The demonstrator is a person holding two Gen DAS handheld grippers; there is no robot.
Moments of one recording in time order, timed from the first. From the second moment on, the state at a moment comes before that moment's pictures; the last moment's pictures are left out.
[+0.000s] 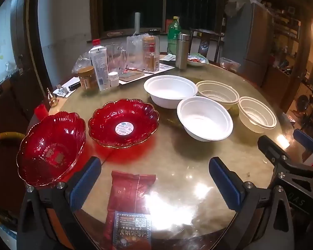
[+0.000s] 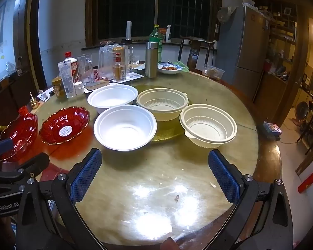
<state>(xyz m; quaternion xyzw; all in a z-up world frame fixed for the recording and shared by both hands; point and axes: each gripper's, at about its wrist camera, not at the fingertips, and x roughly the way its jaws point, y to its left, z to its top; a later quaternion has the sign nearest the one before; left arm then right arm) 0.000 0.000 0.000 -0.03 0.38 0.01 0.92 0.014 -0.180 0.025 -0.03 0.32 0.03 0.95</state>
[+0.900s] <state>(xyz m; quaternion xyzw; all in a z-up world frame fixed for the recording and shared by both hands) 0.004 -0.003 -0.005 -0.03 0.38 0.01 0.93 0.017 -0.181 0.024 -0.03 0.31 0.01 0.95</state>
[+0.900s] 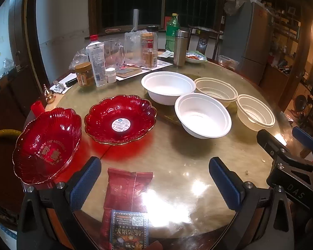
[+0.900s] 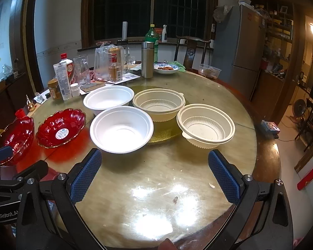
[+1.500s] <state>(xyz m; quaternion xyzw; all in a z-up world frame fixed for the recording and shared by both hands) 0.002 0.002 -0.005 -0.03 0.38 0.00 0.92 0.017 -0.179 0.025 -0.03 0.31 0.01 0.95</state>
